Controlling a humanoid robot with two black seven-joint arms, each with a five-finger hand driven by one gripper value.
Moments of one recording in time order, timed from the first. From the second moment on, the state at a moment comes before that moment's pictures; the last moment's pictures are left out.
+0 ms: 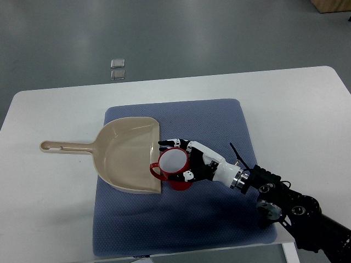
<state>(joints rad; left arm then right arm) 0.00 0.00 0.05 -0.22 0.08 -0.02 0.08 0.42 0.00 0.76 0.77 -1.04 0.50 0.61</state>
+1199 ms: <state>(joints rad) 0.00 0.00 0.06 -0.22 0.08 -0.02 0.08 0.43 -0.05 0.98 0.84 -0.89 0.50 0.58</state>
